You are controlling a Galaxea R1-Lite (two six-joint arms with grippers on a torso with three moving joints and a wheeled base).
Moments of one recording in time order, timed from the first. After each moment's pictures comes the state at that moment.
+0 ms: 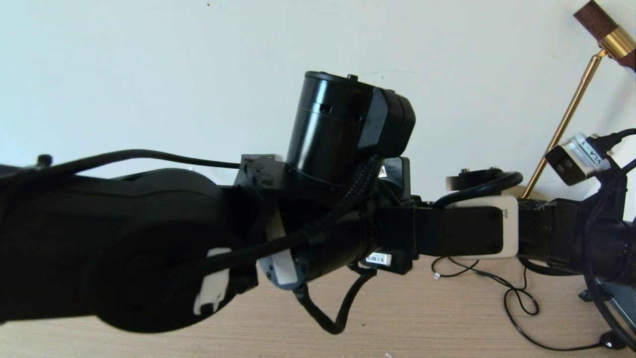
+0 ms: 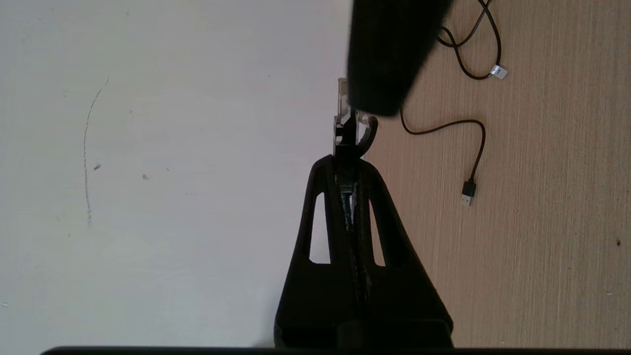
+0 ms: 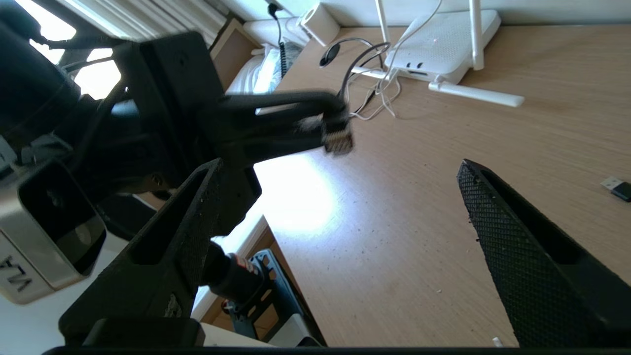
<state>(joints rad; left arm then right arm) -1.03 1.82 -1.43 -0.11 0.23 1.14 0.33 1.37 -0.58 -0.74 0.74 0.63</state>
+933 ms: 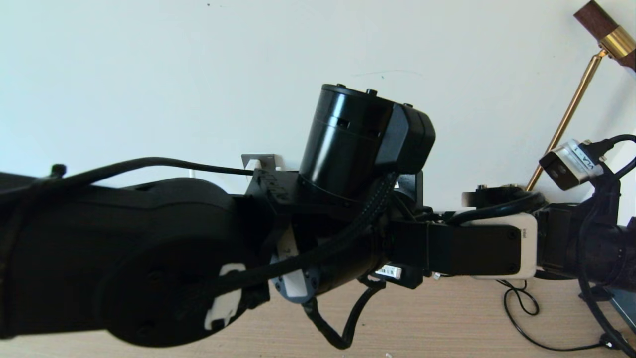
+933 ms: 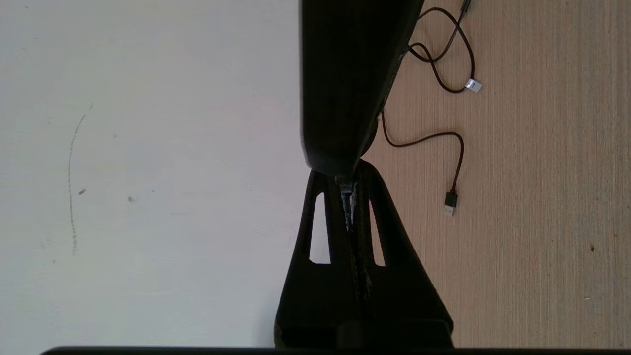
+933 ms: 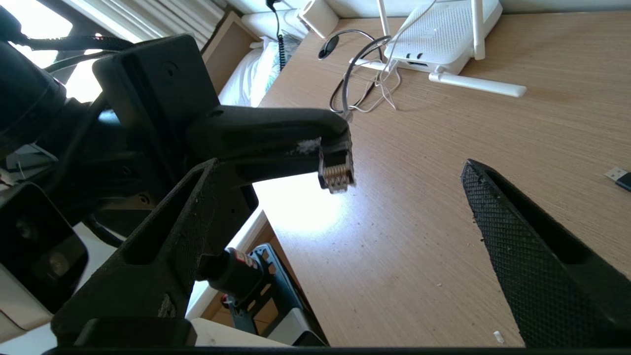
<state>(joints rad) -1.06 1.83 -1.43 -0.11 0.21 1.14 0.34 1.37 -0.56 -0.74 0.73 0.62</state>
